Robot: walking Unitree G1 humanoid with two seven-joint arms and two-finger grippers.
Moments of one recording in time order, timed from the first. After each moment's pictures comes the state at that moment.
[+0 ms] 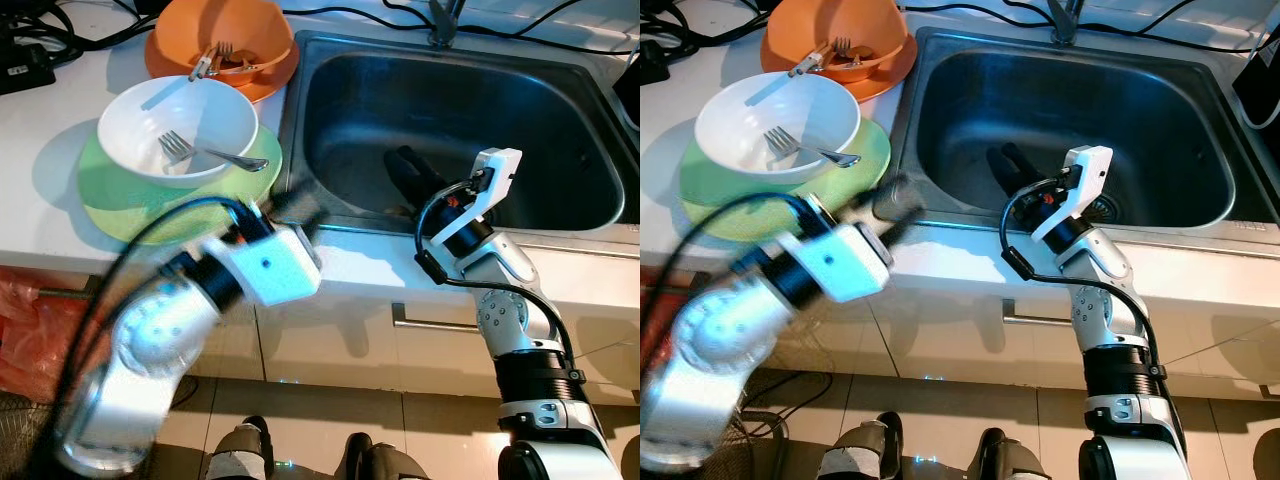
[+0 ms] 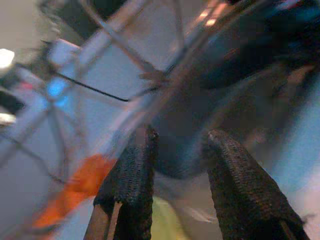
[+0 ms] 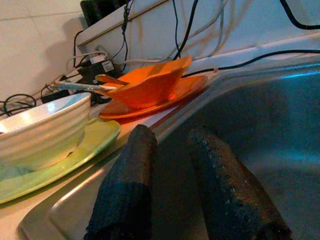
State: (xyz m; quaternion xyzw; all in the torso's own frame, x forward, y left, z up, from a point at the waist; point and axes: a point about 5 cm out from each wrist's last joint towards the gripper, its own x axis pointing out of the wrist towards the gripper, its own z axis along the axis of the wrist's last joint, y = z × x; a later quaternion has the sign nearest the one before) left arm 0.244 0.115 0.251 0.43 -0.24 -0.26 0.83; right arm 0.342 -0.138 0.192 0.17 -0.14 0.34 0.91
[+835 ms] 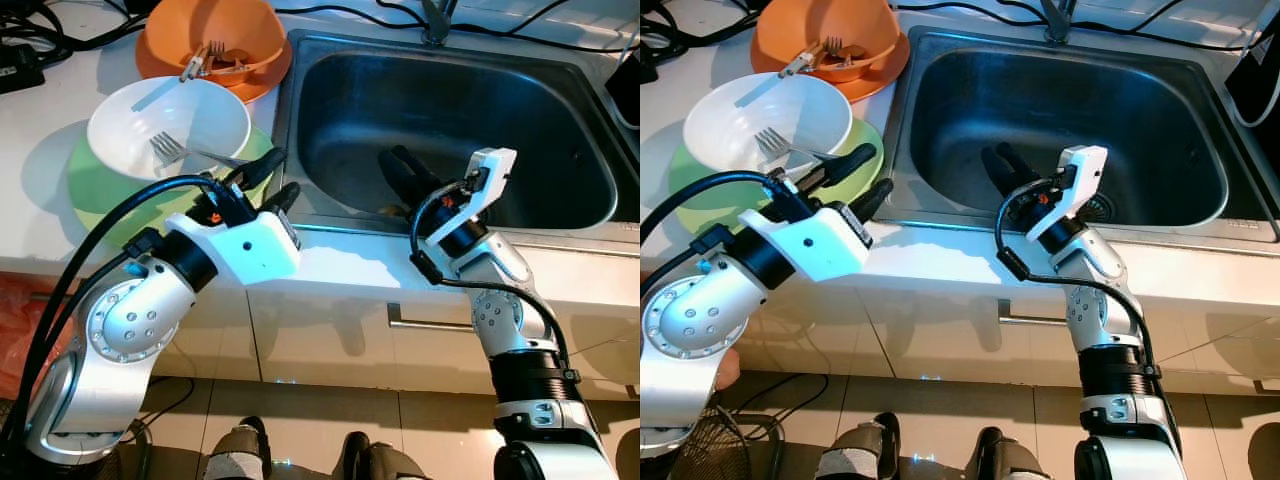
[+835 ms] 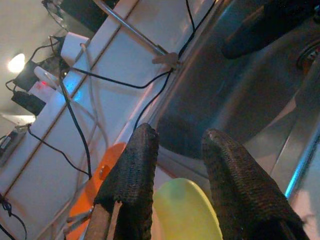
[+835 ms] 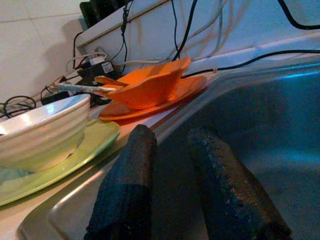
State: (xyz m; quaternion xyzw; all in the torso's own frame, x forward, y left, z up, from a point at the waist) left arm 0.247 0.130 0.254 0.49 -0.22 -0.22 0.81; right arm 0.341 -0.132 0.192 0.18 -0.14 0.35 0.91
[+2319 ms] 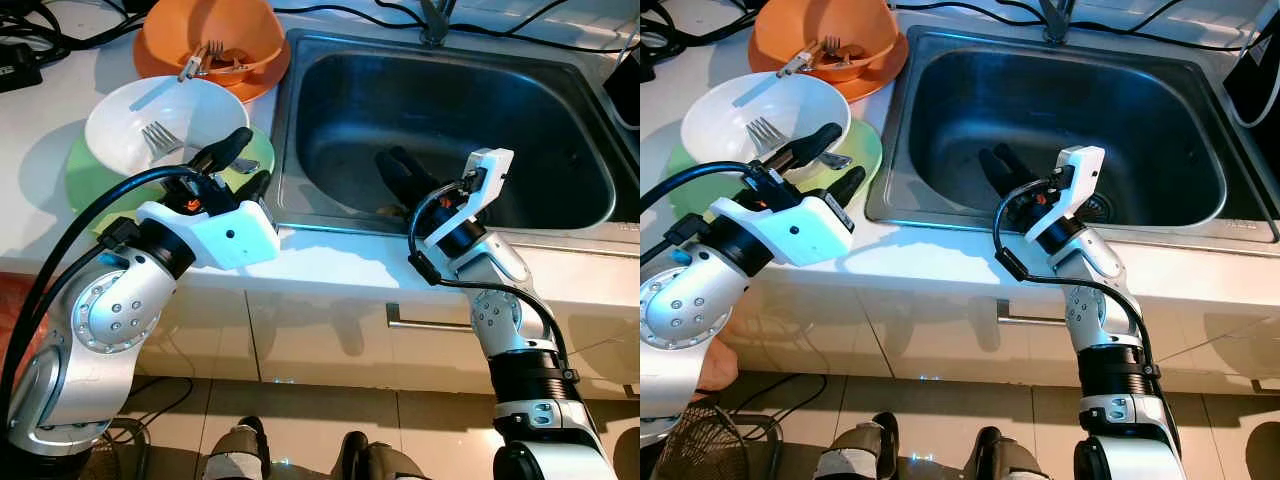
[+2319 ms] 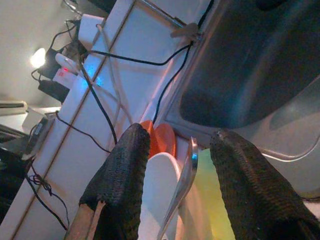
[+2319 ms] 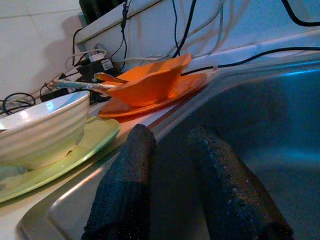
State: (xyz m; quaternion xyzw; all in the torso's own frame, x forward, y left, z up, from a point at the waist) left arm 0.253 0.148 0.260 0.54 -0.21 -0.16 0.80; right arm 0.341 -0.131 0.191 0.17 -0.13 0.35 0.91
